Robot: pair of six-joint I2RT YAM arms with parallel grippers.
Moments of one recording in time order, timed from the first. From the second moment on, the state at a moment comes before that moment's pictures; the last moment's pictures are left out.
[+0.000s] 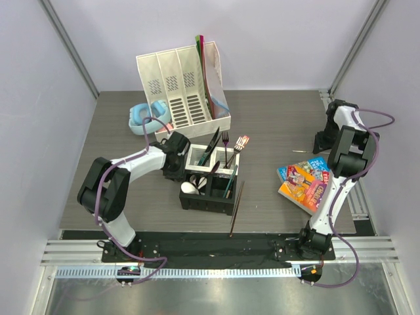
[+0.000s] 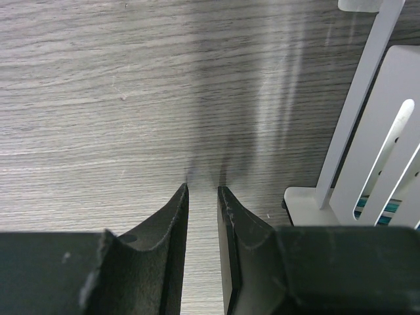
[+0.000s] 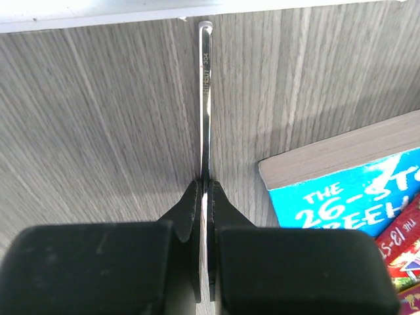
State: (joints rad) left arm -0.50 1.70 1.02 -0.58 -0.12 -0.39; right arm -0.31 2.24 1.79 -1.12 0.19 1.33
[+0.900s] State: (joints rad) left arm -0.50 1.70 1.02 -0.58 -0.12 -0.39; right arm -0.20 2.01 1.51 -0.72 -0.18 1.39
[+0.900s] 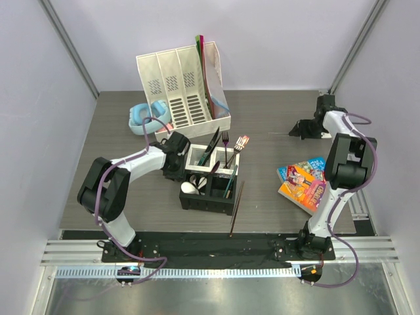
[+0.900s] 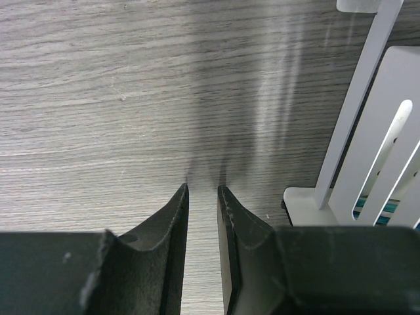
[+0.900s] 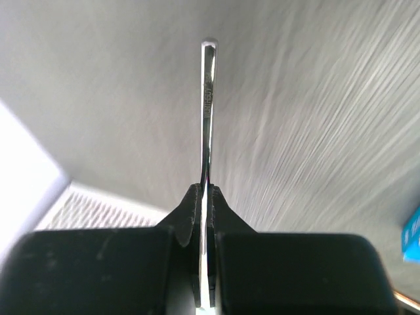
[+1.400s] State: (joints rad) left arm -0.50 1.70 1.02 -0.58 -0.11 -0.39; right arm -0.19 1.69 1.36 -0.67 -0.38 1.39
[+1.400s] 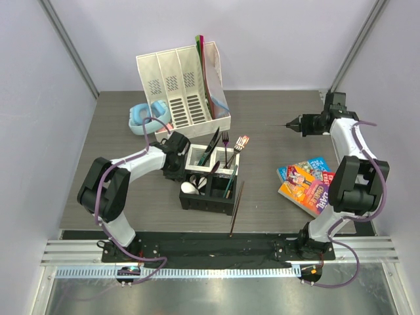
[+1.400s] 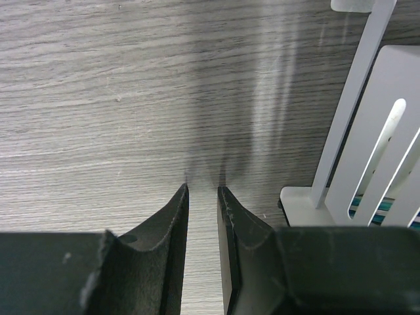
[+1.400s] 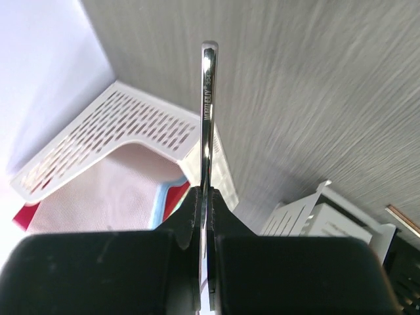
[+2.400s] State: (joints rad) left arm -0.50 1.72 1.07 -0.59 -0.07 -0.36; right arm 0.25 1.44 1.59 -0.96 -0.11 0.76
